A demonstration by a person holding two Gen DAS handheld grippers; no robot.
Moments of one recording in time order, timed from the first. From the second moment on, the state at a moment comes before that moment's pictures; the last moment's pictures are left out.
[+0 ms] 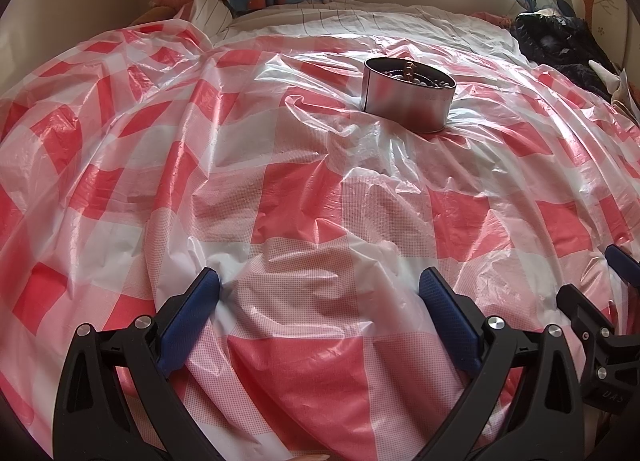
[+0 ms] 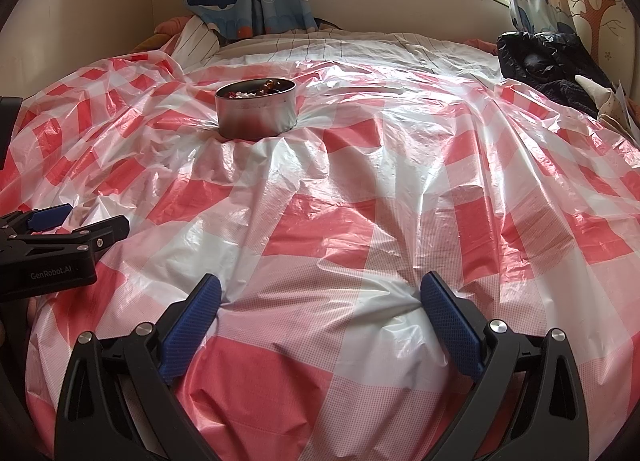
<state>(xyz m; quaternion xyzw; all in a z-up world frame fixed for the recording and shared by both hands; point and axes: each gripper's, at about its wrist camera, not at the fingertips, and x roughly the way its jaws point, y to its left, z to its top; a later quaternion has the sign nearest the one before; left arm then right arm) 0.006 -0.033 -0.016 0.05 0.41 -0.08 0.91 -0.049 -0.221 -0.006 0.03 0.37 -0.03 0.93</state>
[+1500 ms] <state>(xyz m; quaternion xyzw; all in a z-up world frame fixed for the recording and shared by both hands) 0.006 -0.033 -0.017 0.05 0.41 -0.08 0.91 -0.047 -0.221 -0.007 0.03 0.37 -0.03 0.93</state>
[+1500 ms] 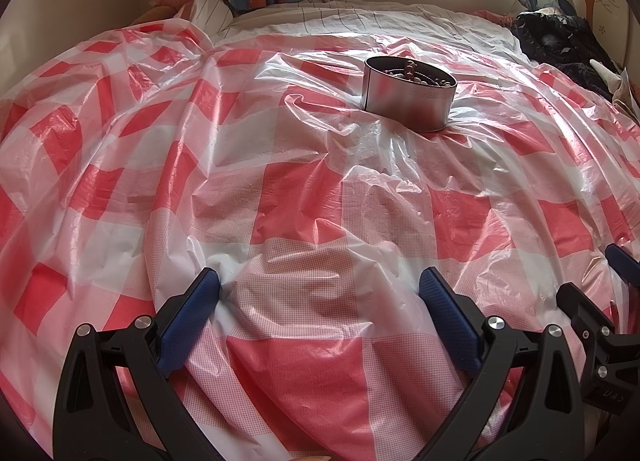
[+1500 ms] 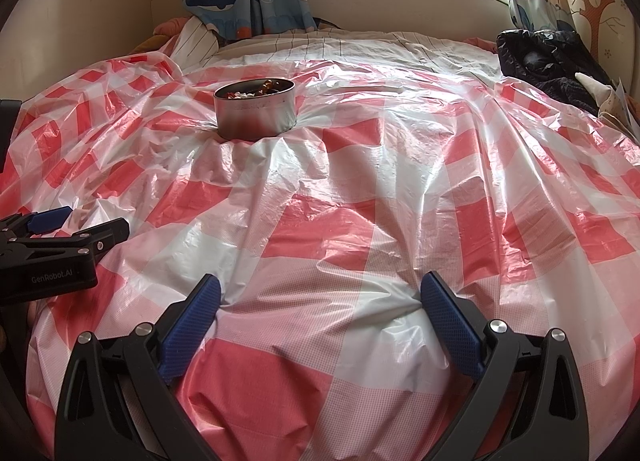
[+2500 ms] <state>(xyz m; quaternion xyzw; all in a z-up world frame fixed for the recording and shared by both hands) 0.000 -0.029 -0.017 0.03 0.41 -0.08 0.91 -0.048 -0.220 -0.007 0.03 0.37 -0.03 0.93</state>
